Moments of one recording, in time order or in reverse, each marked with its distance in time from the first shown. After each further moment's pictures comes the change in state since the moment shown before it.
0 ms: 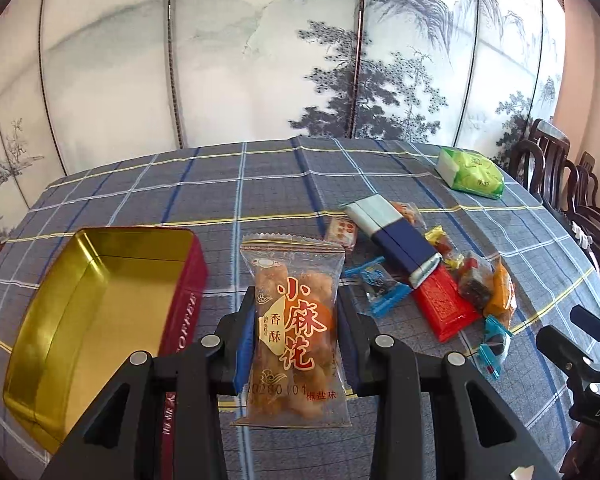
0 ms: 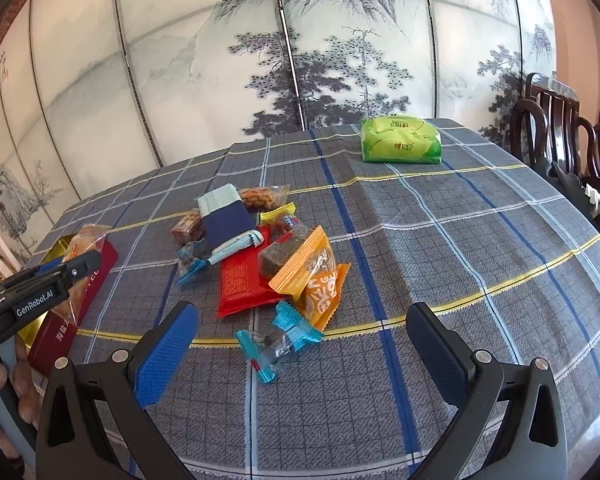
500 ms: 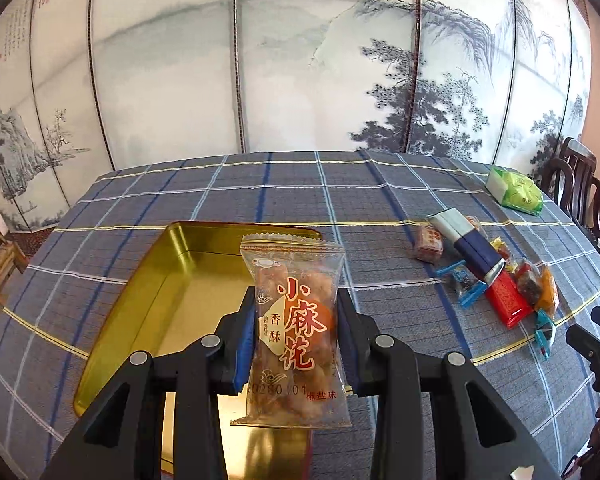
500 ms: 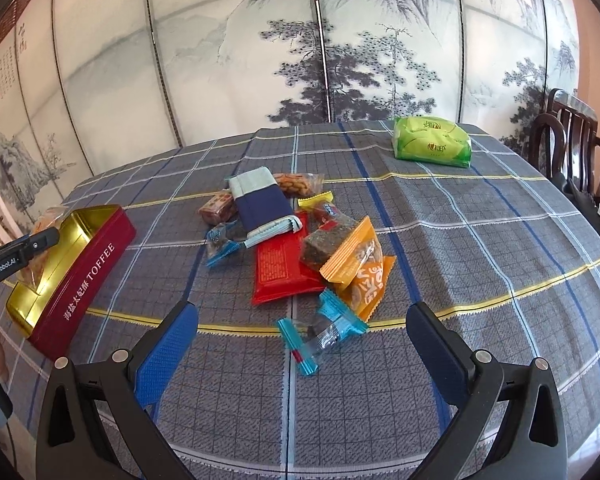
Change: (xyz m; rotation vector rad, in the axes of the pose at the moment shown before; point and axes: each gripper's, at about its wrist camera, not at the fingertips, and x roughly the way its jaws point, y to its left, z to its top) left arm -0.033 0.088 -0.009 -0.042 -0.035 0.108; right arm 0.005 0.032 -0.006 -0.077 0.028 0.023
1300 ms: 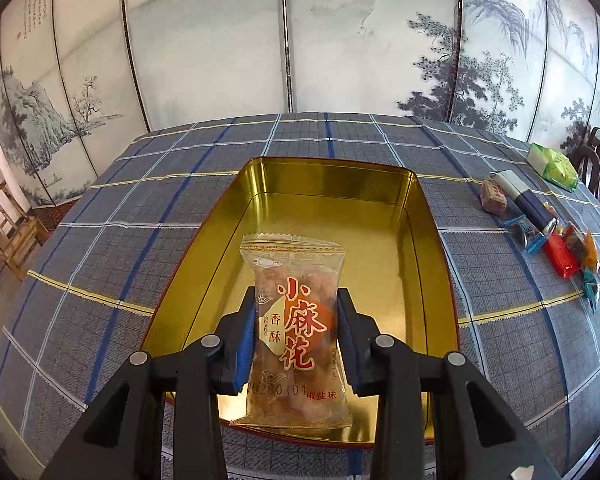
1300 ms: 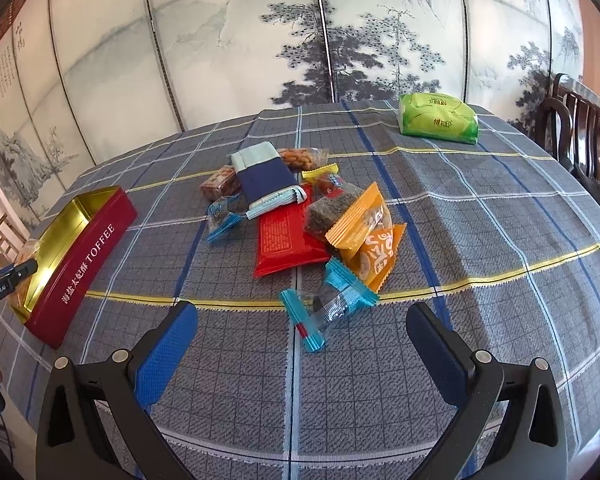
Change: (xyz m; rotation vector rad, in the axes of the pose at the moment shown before) left arm 0.008 0.065 -0.044 -0.029 0.086 0.081; right arm 0.011 0.002 -0.016 0.014 0.054 0.022
